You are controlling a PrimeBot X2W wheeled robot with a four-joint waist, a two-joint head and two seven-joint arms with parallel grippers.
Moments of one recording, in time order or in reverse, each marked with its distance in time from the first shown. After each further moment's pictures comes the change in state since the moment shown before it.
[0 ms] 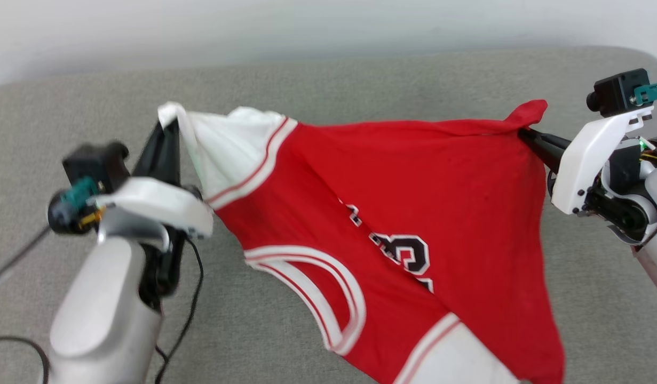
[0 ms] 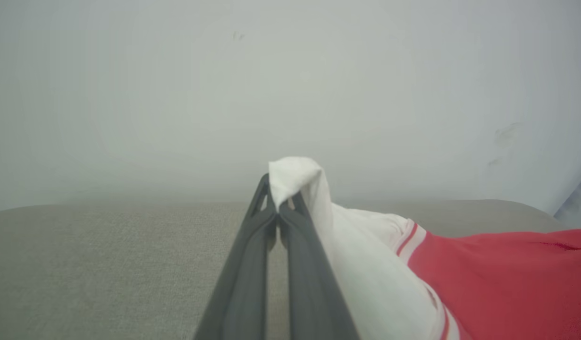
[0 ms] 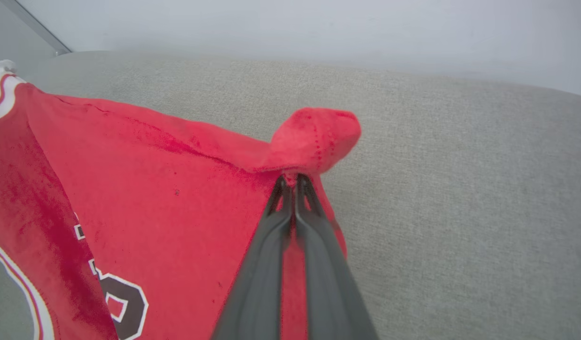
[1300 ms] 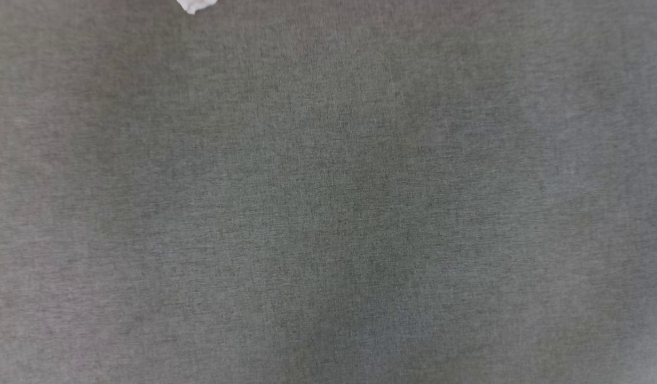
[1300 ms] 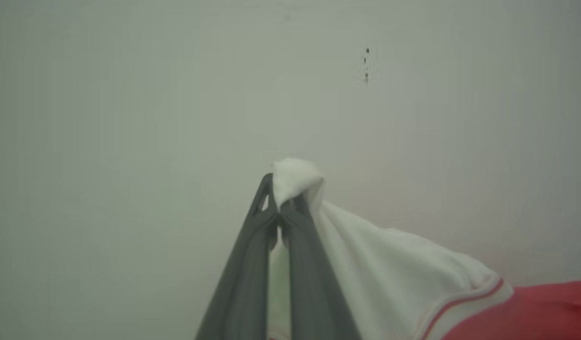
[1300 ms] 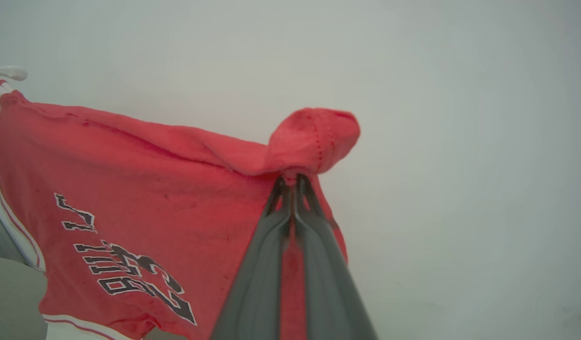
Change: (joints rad) left arm -1.359 0.039 -0.030 0.623 0.109 -0.024 0.010; right arm -0.876 0.142 -0.098 0.277 -0.178 0.000 -0.338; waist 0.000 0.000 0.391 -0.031
